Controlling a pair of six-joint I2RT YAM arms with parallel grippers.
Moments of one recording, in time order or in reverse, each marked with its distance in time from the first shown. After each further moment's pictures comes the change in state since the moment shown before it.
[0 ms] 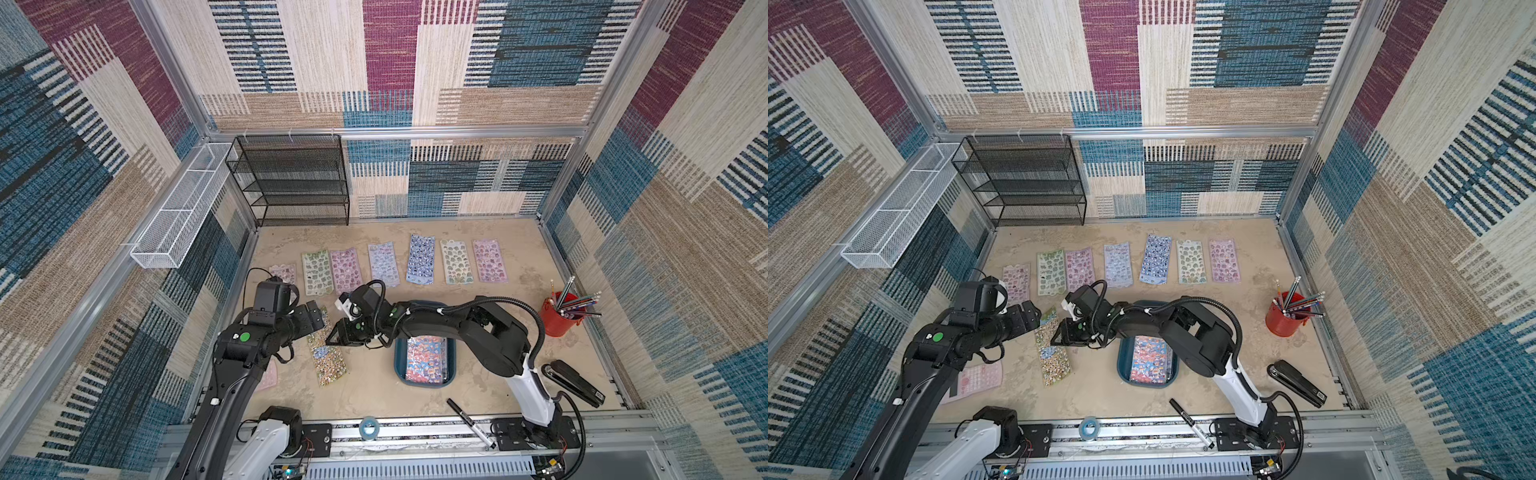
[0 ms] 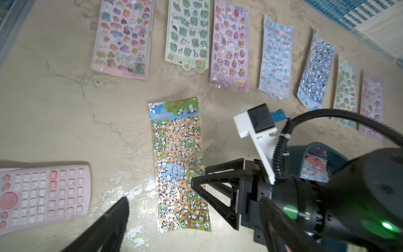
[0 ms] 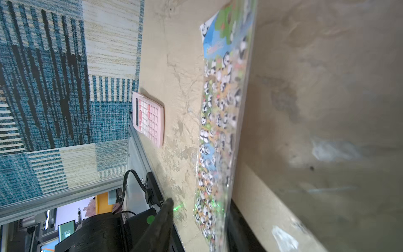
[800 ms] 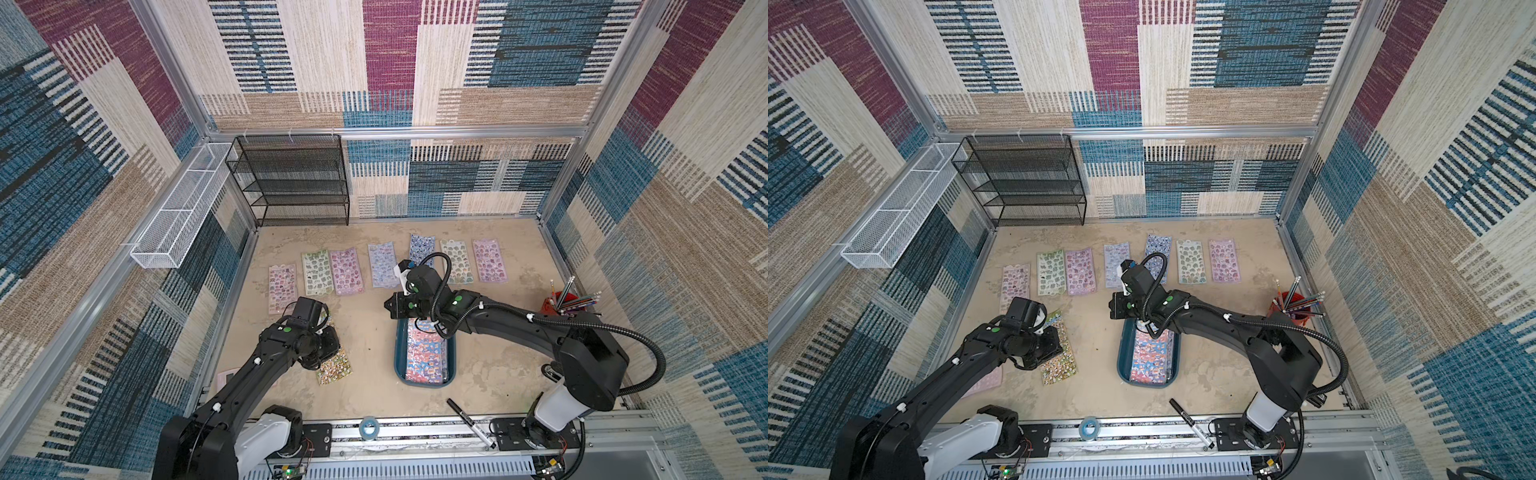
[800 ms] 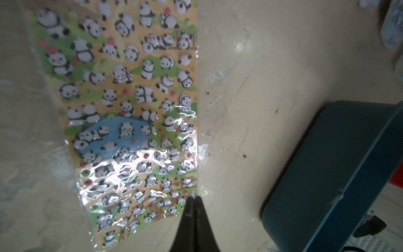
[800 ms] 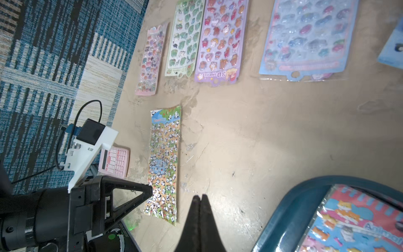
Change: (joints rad) left arm -0.121 0.231 -0.331 0.293 0.234 -0.218; right arm -0.159 -0.531 -0.372 -0.109 0.348 -0.172
